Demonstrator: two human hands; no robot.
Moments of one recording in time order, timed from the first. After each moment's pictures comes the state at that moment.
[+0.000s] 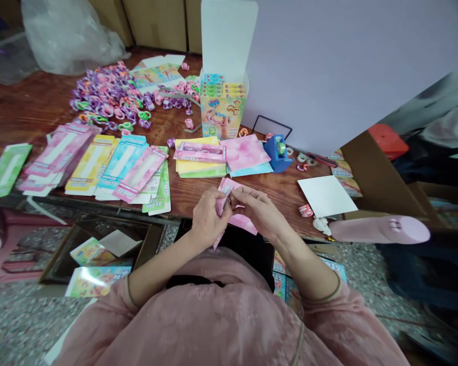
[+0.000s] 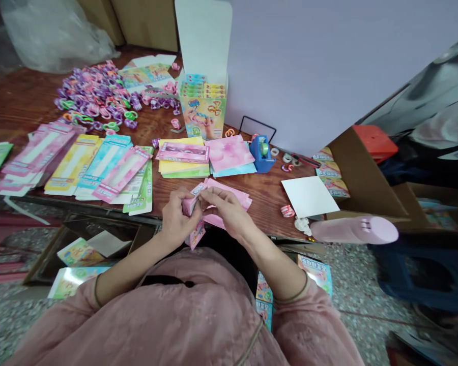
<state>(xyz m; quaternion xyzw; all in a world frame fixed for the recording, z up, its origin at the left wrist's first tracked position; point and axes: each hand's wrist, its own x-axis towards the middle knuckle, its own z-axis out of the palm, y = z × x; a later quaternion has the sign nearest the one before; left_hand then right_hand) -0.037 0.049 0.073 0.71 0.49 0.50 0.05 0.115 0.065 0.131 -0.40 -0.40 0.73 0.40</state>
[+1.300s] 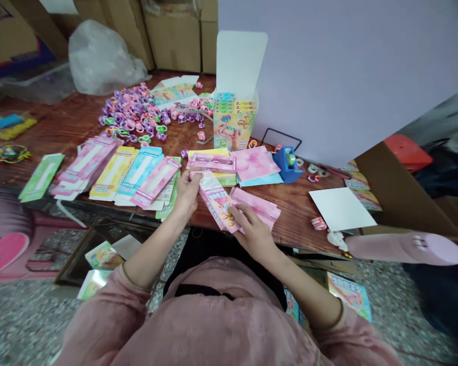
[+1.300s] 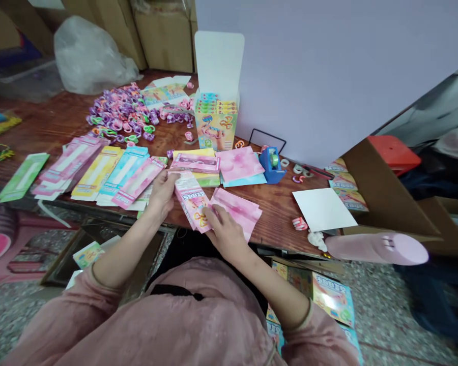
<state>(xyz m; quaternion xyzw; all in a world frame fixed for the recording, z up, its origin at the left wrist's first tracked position) -0.095 0.143 0.084 0.27 0.52 0.67 0.46 0.110 0.037 0.052 -0.46 -0.82 0.09 0.32</state>
